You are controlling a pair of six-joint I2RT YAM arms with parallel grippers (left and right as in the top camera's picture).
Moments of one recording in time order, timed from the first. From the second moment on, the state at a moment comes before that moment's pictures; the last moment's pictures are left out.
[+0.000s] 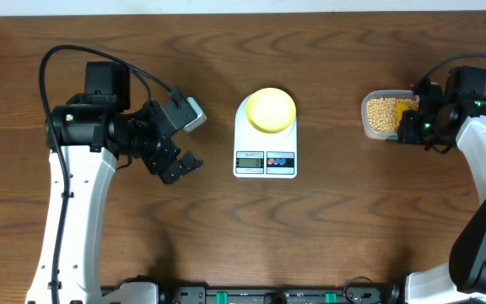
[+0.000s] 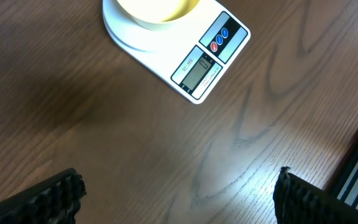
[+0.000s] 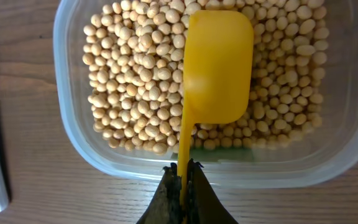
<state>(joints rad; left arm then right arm) -0.01 1.40 1.41 -1.29 0.50 0.89 -0.21 1.69 1.18 -0.74 -0.27 -0.11</state>
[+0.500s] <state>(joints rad) -0.01 1.40 1.41 -1.29 0.50 0.89 -0.27 1.70 1.19 -0.78 -0.41 -0.05</state>
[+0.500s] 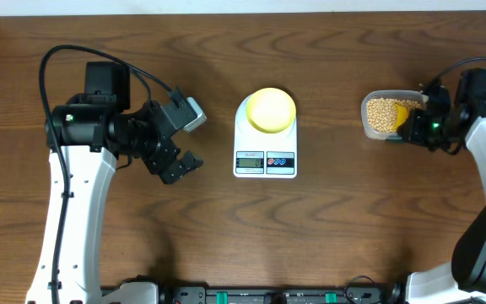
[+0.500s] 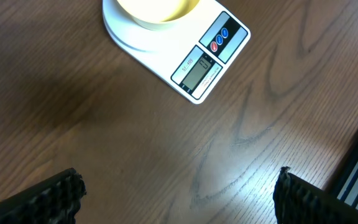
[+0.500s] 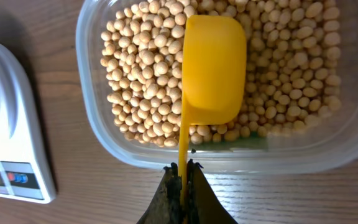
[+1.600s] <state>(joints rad) -0.01 1.40 1.41 -1.29 0.50 0.89 -0.41 1.78 1.20 -0.81 -0.68 0.02</state>
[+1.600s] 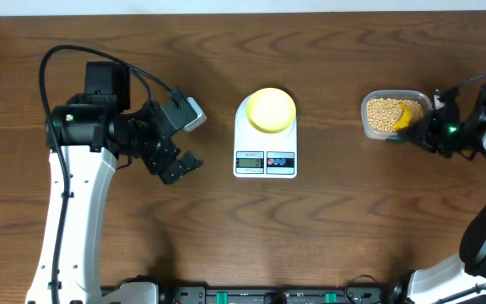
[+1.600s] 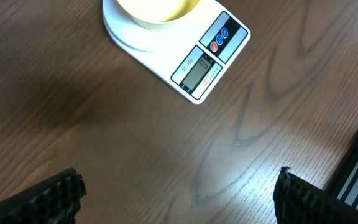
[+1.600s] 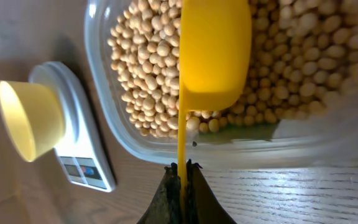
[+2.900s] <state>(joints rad) -0.01 1.40 1.41 -1.29 0.50 0.89 -0.71 1.78 1.20 -0.98 -1.18 -0.23</state>
